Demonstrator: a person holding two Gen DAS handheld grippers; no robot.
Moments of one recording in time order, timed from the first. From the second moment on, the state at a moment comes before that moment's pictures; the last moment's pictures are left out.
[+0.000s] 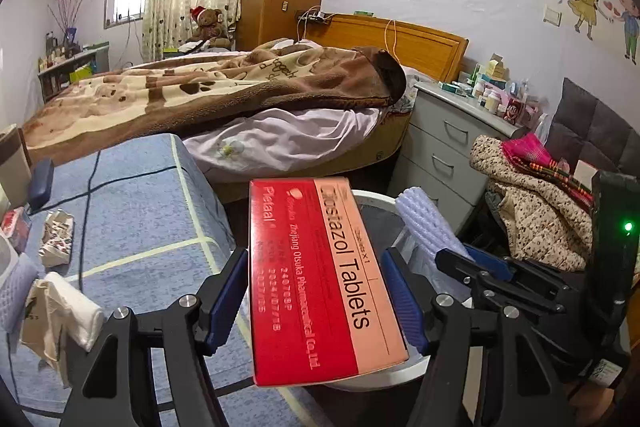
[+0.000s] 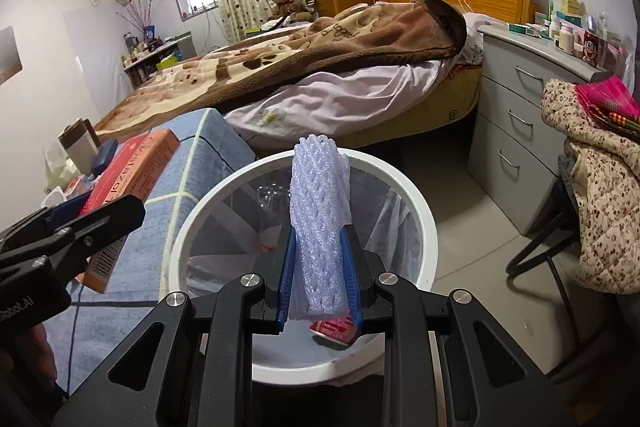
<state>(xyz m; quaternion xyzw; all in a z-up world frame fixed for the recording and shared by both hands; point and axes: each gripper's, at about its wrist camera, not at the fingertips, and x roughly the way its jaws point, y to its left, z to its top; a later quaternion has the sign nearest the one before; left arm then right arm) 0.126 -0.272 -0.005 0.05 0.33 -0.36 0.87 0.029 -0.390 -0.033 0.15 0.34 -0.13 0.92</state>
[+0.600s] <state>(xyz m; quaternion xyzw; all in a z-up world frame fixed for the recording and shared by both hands) 0.132 -0.258 -0.005 0.04 0.33 -0.35 0.87 0.031 -0.385 -0.032 0.14 0.34 -0.14 0.92</state>
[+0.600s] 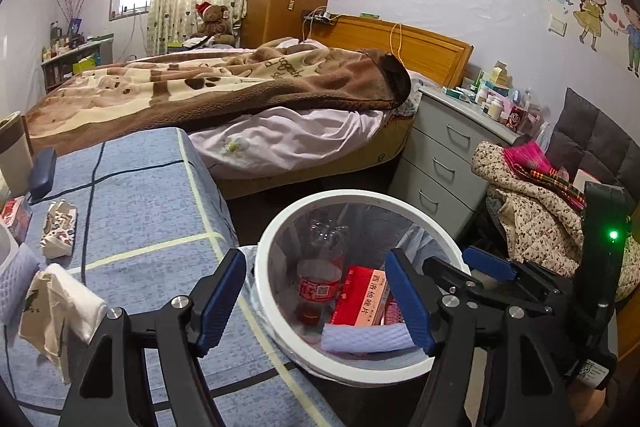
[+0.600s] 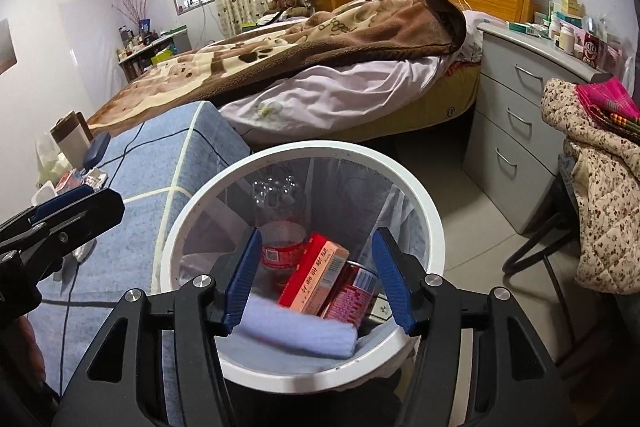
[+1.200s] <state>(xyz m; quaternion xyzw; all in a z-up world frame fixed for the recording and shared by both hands) 0.130 -0.179 0.013 0.01 0.31 -0.30 0.90 0.041 -0.344 -0.018 0.14 0.32 -0.09 0.93</state>
